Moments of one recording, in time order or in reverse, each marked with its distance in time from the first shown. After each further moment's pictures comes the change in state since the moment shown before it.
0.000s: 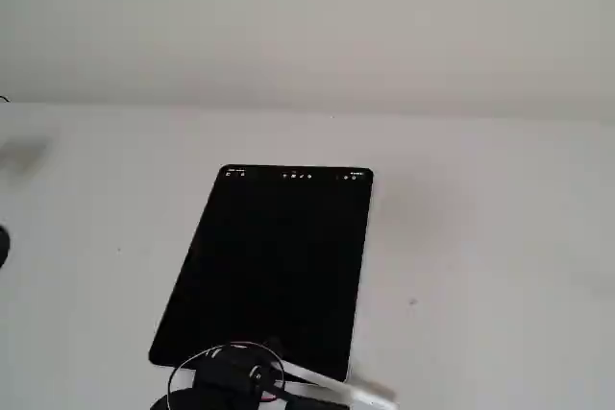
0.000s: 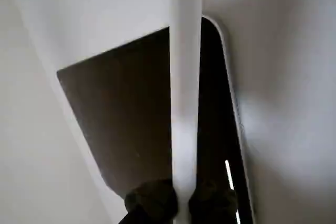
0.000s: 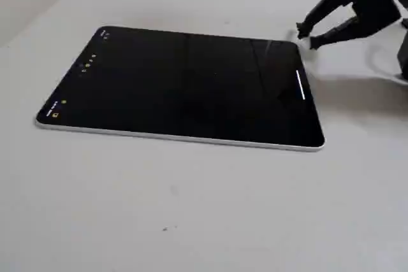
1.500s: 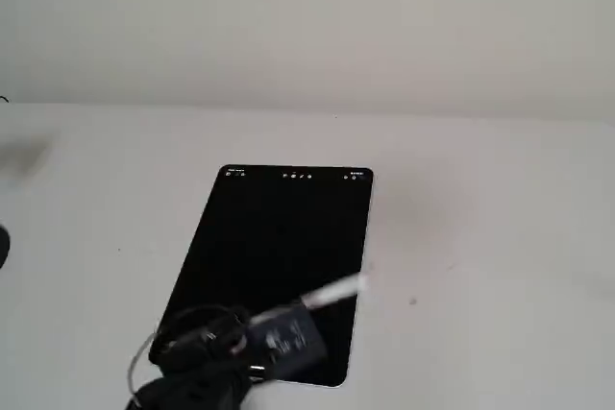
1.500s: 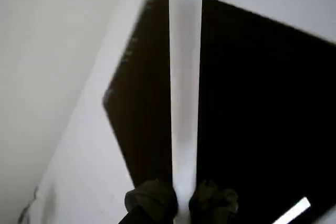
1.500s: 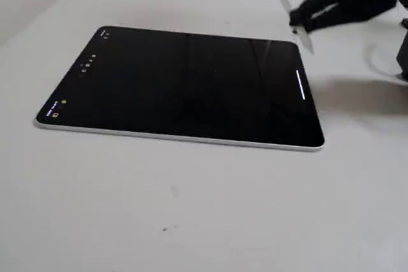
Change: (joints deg) arm -11.6 0.0 -3.3 -12.4 -41.2
